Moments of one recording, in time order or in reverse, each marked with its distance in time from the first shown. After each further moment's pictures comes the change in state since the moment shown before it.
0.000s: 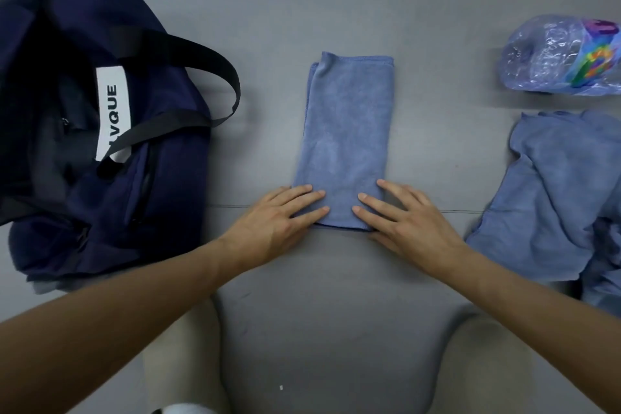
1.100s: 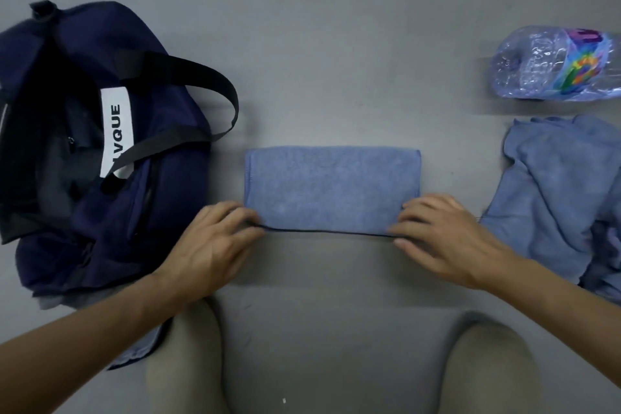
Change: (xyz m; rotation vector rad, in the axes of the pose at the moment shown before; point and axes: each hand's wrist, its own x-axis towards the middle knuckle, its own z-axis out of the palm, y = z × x) left_hand -0.062 -0.009 -0.060 0.104 -0.047 -0.179; right_hand -0.017 0.020 -0.066 0.265 -0.239 0.104
